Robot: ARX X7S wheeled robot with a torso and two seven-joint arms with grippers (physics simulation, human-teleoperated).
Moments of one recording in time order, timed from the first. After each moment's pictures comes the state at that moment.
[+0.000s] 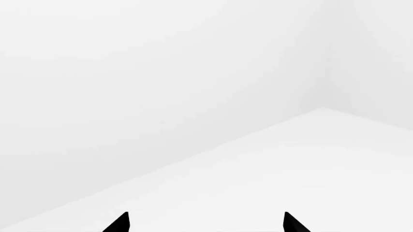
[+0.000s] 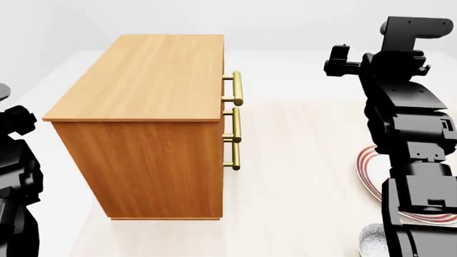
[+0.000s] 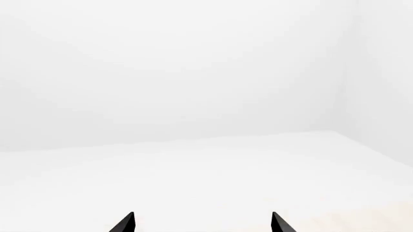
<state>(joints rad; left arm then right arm) -1.17 -0.47 -0.16 -1.31 0.00 0.04 -0.50 1.23 0.30 -0.16 0.76 0.26 0.41 0.09</state>
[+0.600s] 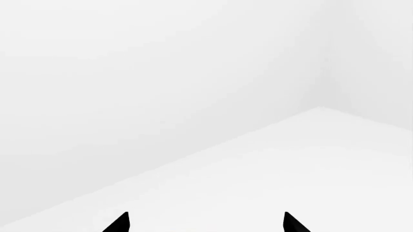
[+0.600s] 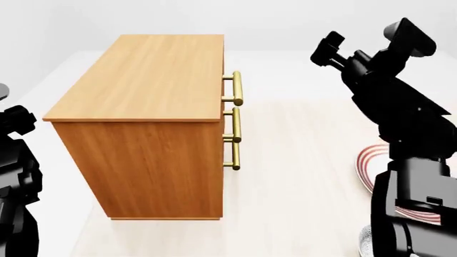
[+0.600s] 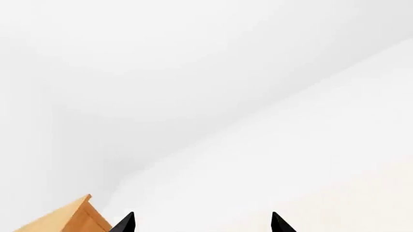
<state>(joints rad) -1.17 -0.47 -0.17 -1.31 0.00 0.03 -0.49 1.24 0.24 0.09 0.74 0.59 0.60 0.02</state>
